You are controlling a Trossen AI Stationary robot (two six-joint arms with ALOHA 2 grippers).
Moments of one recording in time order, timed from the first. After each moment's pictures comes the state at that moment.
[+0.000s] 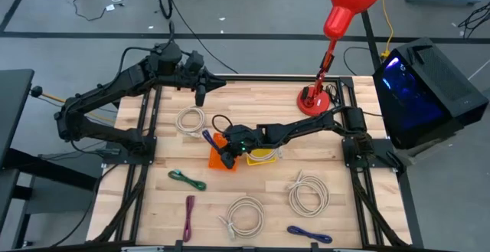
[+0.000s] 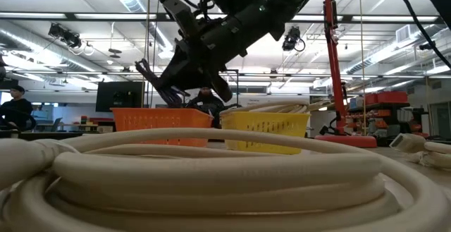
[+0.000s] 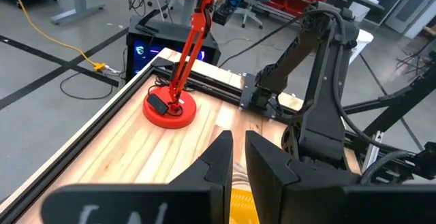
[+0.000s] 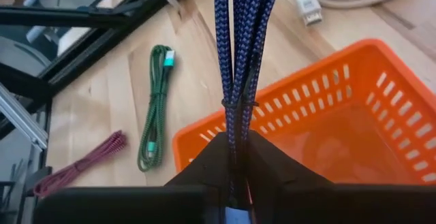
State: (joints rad) left arm 0.45 1.19 1.30 -0.40 0.29 -0.20; right arm 0.04 2.07 1.42 0.03 -0.04 0.62
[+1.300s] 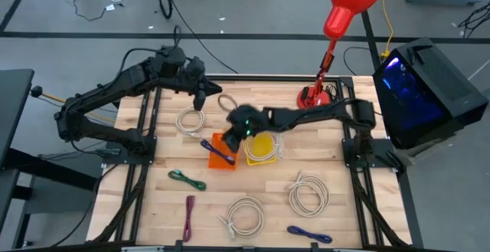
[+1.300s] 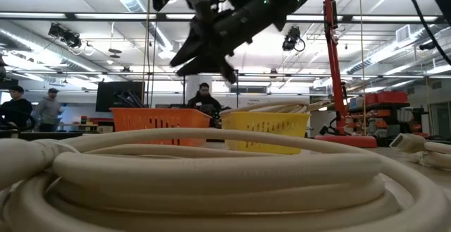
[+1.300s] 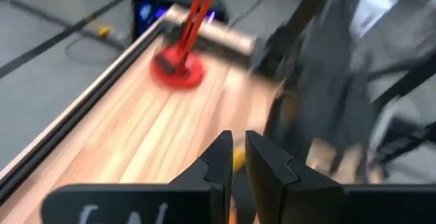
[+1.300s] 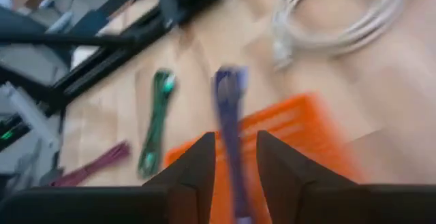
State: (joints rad) left arm 0.45 1.19 1.30 -0.58 0.27 -0.15; right arm -0.08 1.95 1.42 -0.07 -0.14 0.50
